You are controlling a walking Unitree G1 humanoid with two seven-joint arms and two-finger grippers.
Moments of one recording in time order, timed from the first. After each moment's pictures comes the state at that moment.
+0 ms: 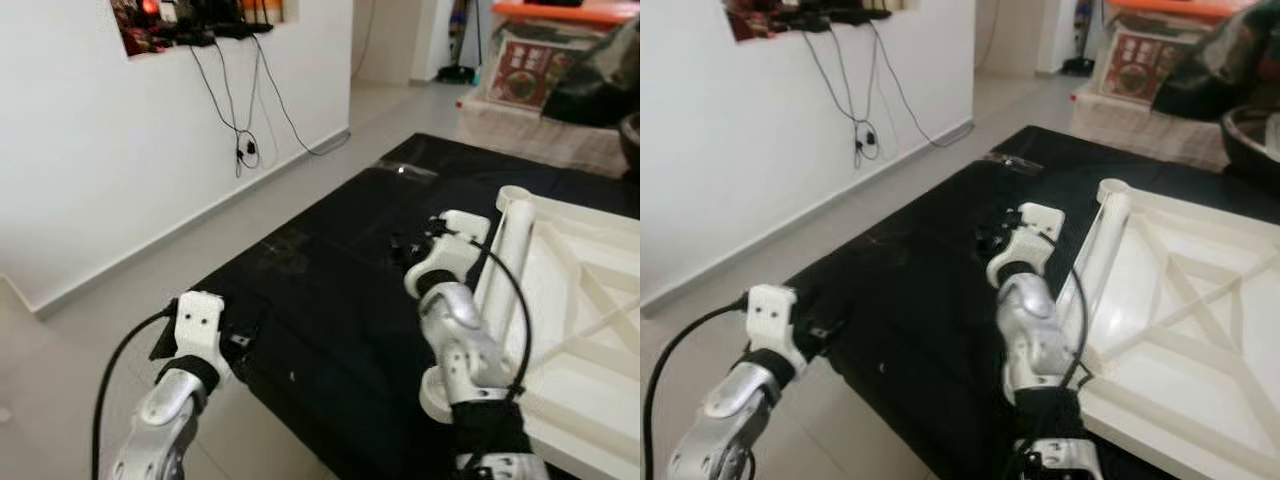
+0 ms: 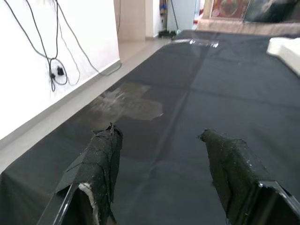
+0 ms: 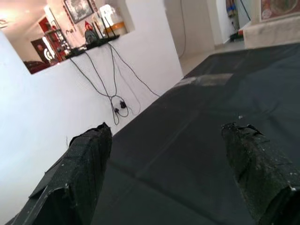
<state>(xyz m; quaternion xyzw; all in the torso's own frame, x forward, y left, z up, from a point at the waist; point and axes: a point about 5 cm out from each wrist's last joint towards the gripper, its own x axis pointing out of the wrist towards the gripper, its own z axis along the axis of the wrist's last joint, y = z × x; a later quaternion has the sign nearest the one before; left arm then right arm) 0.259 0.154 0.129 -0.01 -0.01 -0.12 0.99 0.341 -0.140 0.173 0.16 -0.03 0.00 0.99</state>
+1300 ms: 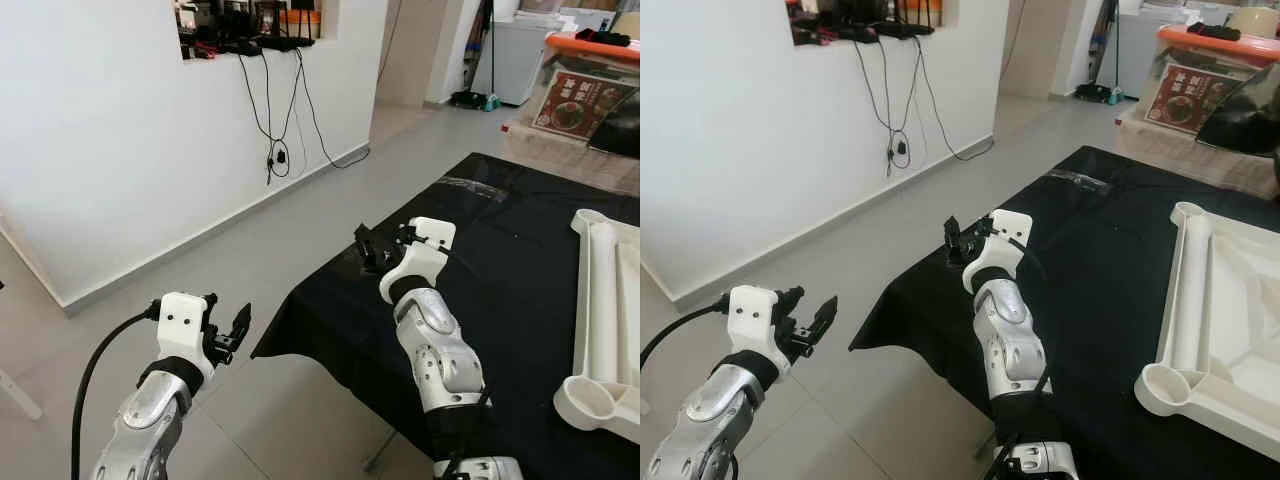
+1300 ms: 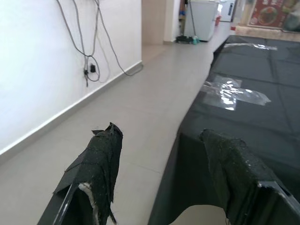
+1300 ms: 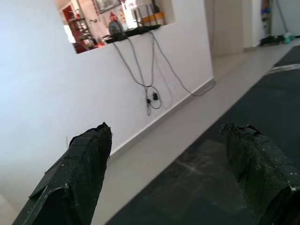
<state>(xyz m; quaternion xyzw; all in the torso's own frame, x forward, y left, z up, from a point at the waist) 0.259 0.157 0.129 -0.01 -0.01 -0.12 0.99 0.342 -0.128 0.171 0.12 -0.03 0.02 0.99</state>
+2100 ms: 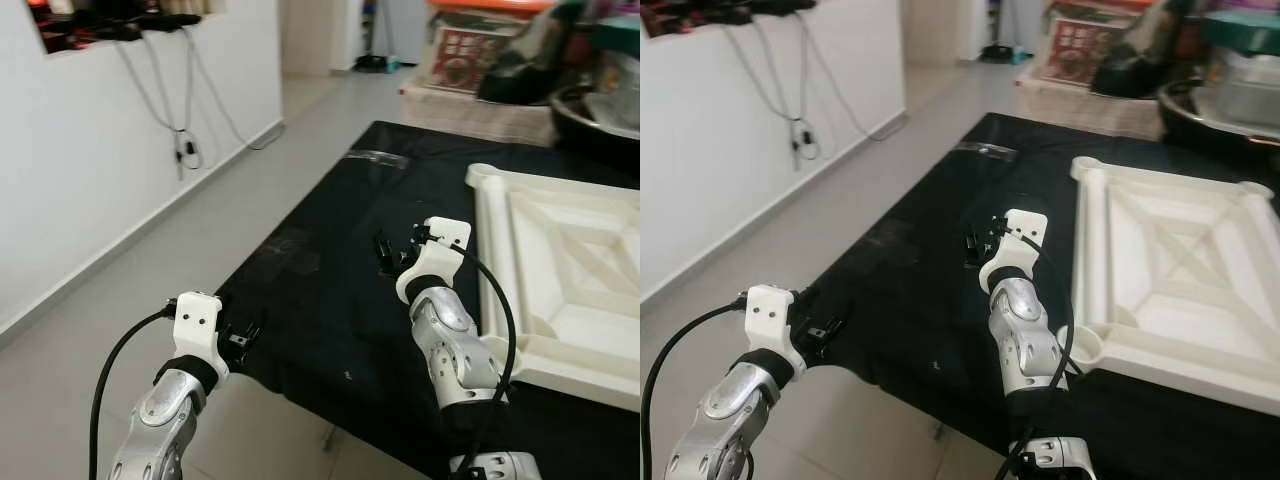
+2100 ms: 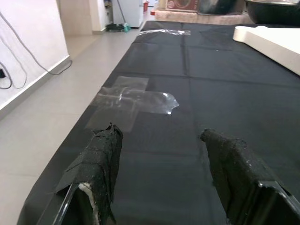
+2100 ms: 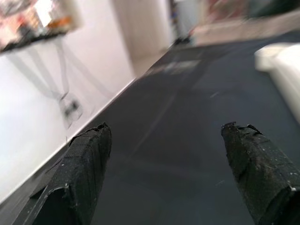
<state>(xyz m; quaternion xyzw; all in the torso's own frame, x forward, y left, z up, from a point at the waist) 0.261 0.152 0.128 -0.01 -0.02 -0.13 0.99 0.343 -0.142 0.172 0.11 -0.03 -0.01 0.99</state>
